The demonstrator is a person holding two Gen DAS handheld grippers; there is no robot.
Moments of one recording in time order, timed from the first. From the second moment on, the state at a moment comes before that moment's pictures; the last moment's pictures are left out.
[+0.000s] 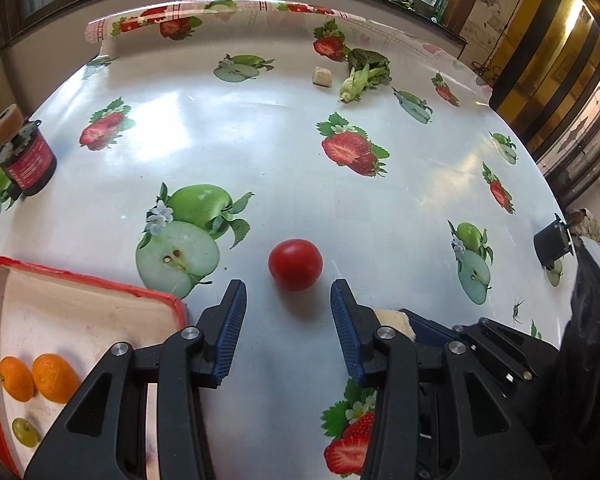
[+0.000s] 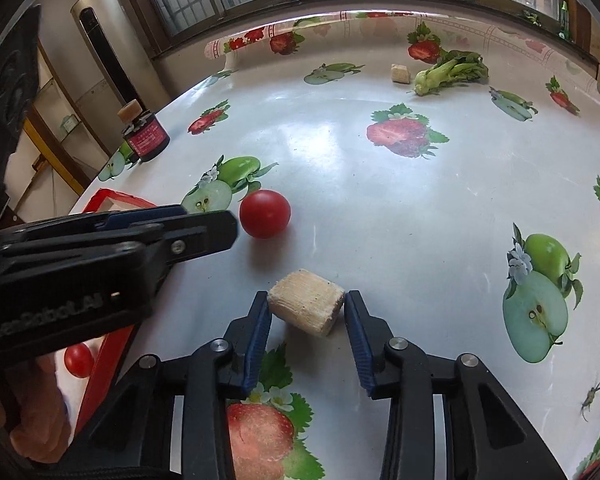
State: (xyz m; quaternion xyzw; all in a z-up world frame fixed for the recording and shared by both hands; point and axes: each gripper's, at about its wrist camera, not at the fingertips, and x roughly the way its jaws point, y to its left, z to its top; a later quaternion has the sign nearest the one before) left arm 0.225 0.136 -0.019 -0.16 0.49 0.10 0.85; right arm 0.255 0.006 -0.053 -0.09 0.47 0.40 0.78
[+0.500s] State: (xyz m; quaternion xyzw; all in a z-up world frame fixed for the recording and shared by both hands) left arm 0.202 0.126 -0.026 -0.14 0.48 0.09 0.86; right arm 0.246 -0.052 -0.037 -0.04 0.47 0.38 0.80
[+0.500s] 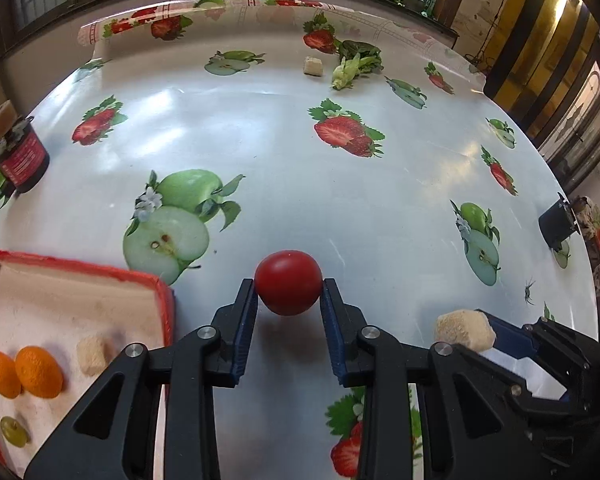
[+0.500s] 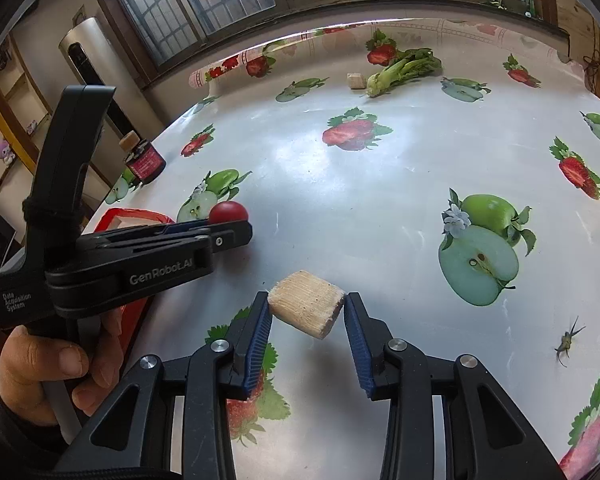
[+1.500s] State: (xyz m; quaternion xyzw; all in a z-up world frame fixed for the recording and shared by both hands) left arm 0.034 0.140 0.017 -0.17 0.41 0.18 0.88; right arm 0.149 -0.019 -0.004 -0.06 0.43 0.47 0.77
